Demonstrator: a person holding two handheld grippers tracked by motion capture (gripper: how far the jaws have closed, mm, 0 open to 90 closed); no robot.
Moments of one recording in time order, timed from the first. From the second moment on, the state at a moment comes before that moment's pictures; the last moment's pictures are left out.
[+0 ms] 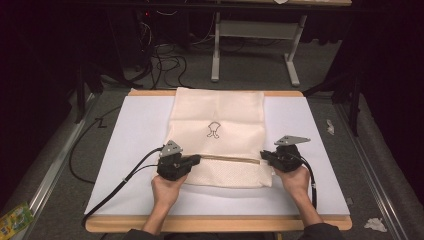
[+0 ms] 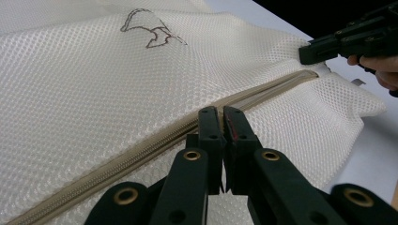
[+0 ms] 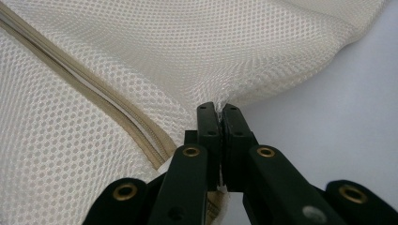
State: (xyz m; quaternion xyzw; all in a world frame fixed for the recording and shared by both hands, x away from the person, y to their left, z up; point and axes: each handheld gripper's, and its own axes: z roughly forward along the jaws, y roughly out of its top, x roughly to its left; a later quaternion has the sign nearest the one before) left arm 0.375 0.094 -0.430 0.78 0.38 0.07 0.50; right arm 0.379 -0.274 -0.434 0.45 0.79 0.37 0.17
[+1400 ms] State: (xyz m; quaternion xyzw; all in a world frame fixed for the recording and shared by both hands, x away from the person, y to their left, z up) left arm 0.373 0.122 -0.420 0.77 0.39 0.10 0.50; right arm 0.379 -0.281 -0.432 0.45 0.79 0.38 0.17
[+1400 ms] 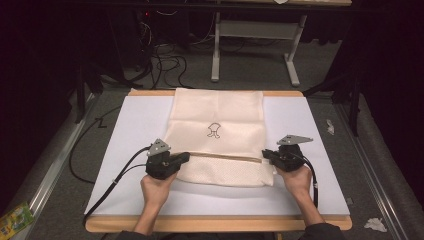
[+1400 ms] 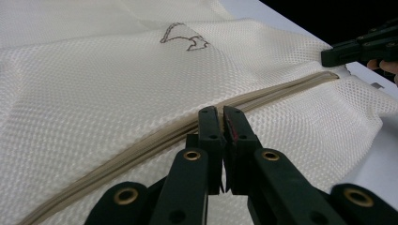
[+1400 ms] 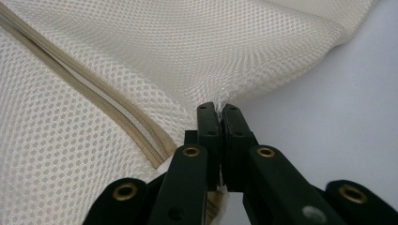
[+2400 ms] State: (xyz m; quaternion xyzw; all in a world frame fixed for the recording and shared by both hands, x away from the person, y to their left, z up) left arm 0.374 0.150 -0.415 0.75 0.41 0.12 0.50; right arm 0.381 -0.287 -0.428 0.46 0.78 0.38 0.18
